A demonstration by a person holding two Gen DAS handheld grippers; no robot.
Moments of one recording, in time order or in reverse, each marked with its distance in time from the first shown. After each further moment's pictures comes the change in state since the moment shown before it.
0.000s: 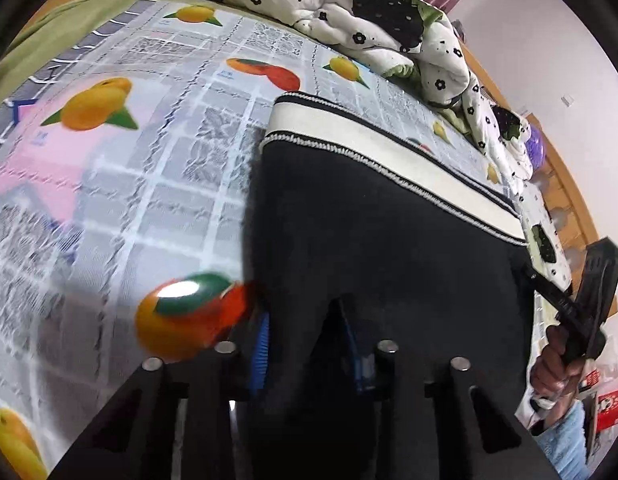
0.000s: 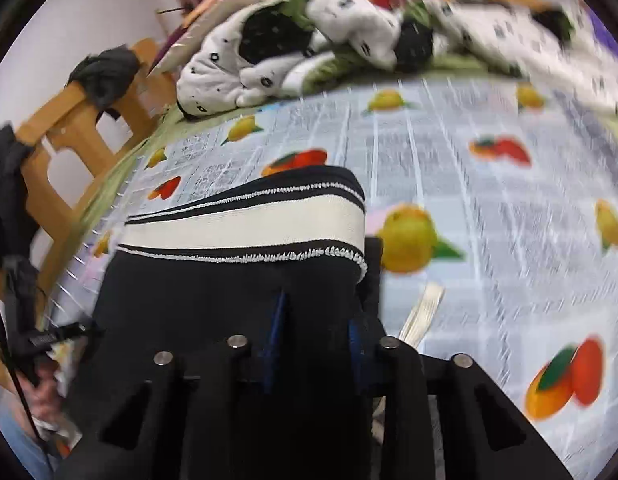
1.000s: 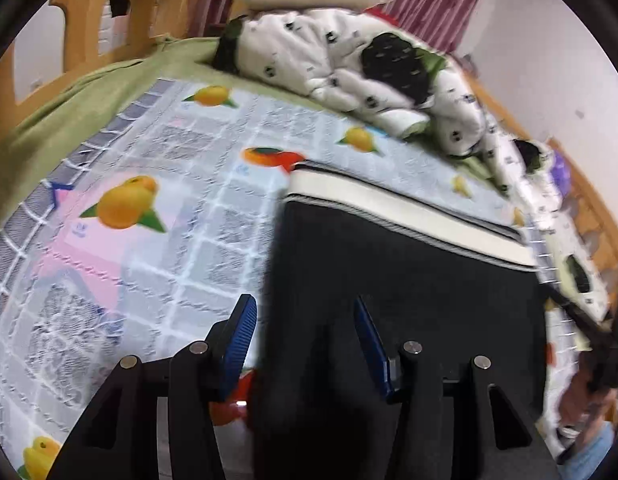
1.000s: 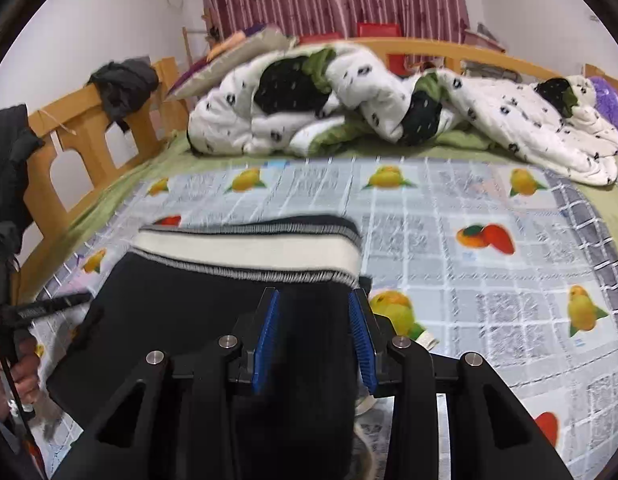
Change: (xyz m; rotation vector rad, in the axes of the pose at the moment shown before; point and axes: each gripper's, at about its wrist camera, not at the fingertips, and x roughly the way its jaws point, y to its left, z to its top) left arm -0.027 -0.026 0.021 0.056 -0.212 0.143; right arm -0.012 0.008 0.027 -0.102 -0.140 -0.054
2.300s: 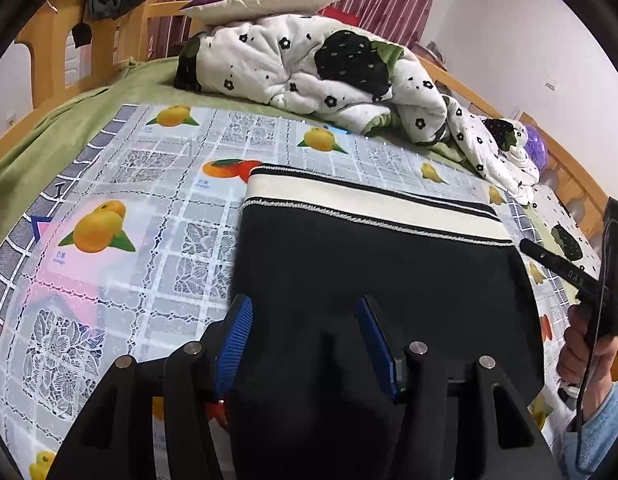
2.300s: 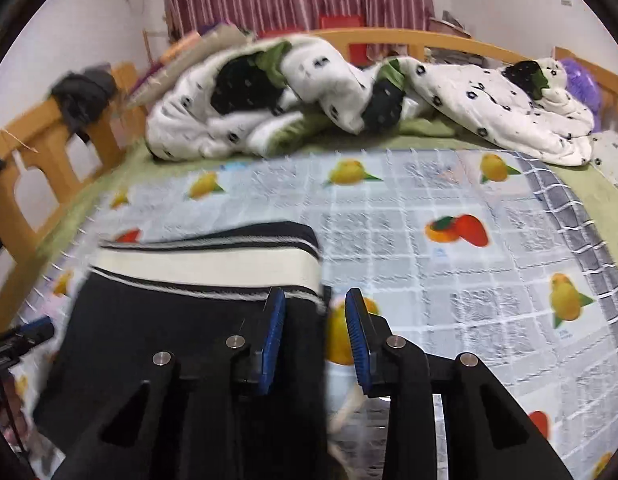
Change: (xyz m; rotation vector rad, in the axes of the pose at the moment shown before) left arm -0.005 -0.024 -0.008 0.122 -0.025 -0.023; right arm 0.009 -0.016 0.009 0.099 -0.020 -0.068
